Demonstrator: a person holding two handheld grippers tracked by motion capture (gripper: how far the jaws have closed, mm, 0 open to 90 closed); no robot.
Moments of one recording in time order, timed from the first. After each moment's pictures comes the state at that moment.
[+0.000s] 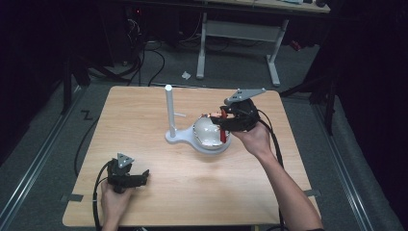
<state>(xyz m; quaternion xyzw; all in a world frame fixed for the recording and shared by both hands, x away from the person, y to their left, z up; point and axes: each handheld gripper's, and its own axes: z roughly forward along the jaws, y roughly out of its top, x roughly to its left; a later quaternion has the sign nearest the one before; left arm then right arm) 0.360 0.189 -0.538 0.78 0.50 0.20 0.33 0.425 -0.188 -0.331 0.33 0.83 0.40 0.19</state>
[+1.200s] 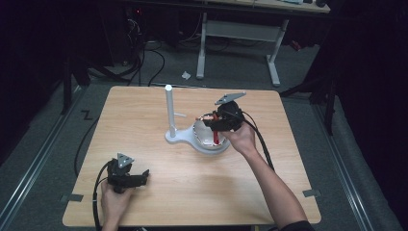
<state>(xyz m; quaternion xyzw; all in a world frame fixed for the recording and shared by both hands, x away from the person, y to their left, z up) 0.360 0.189 -0.538 0.77 0.50 0.20 0.33 0.467 -0.170 -0.387 0.35 0.84 0.37 0.17</state>
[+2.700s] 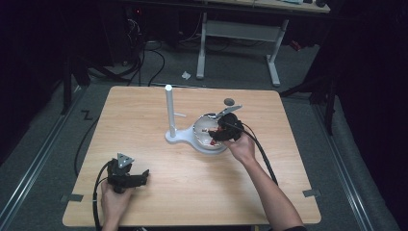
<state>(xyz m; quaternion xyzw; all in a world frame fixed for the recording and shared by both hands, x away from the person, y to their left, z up) 0.360 0.189 -0.538 0.77 0.50 0.20 0.33 0.475 -0.179 -0.449 0.40 0.85 0.30 0.17</state>
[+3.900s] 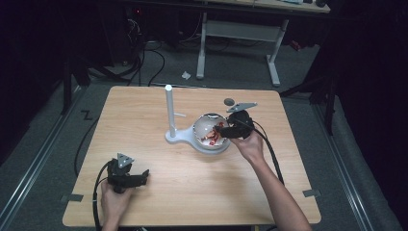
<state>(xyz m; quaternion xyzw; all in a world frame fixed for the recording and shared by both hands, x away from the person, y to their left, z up) 0.360 0.189 -0.538 0.77 0.50 0.20 0.33 0.458 -0.204 -0.418 0.41 0.82 0.35 0.19</state>
